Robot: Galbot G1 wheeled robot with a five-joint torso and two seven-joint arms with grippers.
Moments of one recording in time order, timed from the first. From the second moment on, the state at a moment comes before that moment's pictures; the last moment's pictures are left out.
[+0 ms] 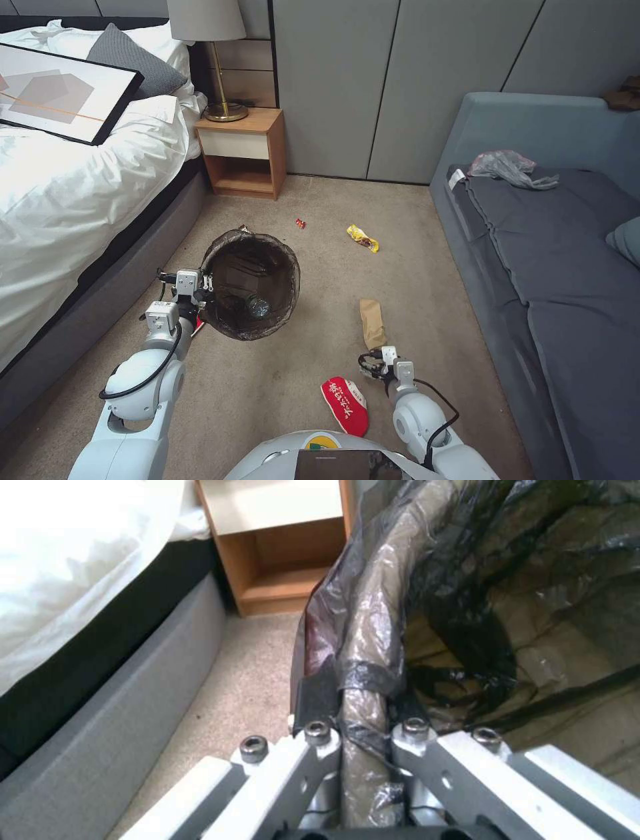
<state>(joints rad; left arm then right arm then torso) 1.48 -1.35 -0.67 -2.22 -0.11 0.44 0.04 -1.41 1.23 0.22 1.66 0.43 -0.39 0.31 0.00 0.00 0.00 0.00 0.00</state>
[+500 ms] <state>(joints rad) 1.48 -1.35 -0.67 -2.22 -0.11 0.44 0.04 -1.33 1.20 0.22 1.59 0.47 -0.40 0.31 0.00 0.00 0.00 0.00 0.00</state>
